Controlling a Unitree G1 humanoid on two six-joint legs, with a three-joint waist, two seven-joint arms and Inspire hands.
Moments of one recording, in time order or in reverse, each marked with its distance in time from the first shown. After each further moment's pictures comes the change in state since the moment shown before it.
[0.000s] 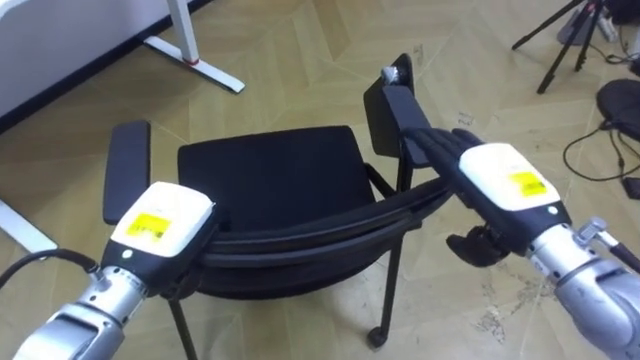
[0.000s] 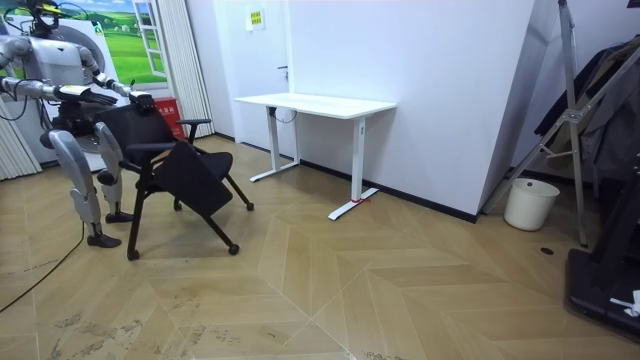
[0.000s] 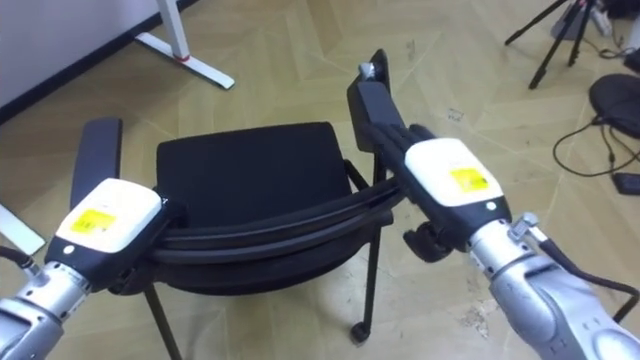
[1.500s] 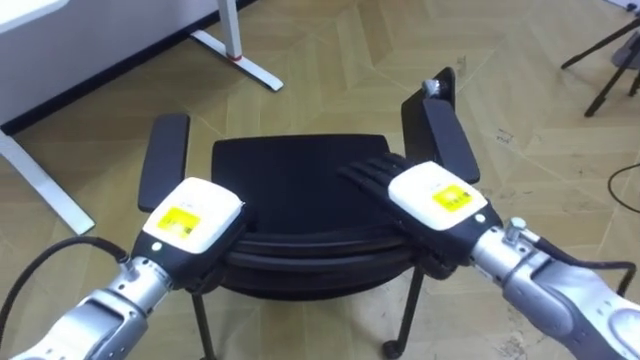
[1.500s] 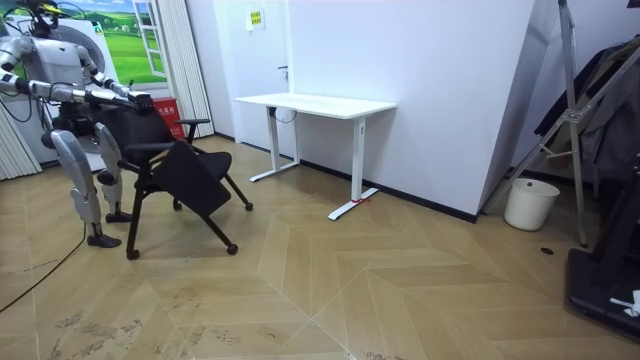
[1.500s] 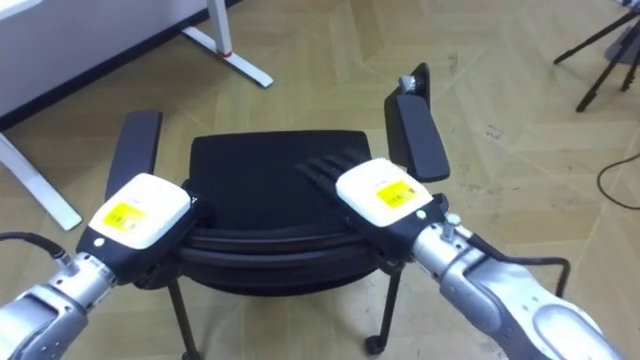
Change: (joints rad) left arm -0.113 0.020 -0.152 0.057 -0.018 0.001 0.051; right arm -0.195 0.033 0.283 0.079 -0.075 -0.003 0.002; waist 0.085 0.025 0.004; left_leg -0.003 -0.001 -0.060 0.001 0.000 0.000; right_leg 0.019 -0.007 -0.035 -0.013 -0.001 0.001
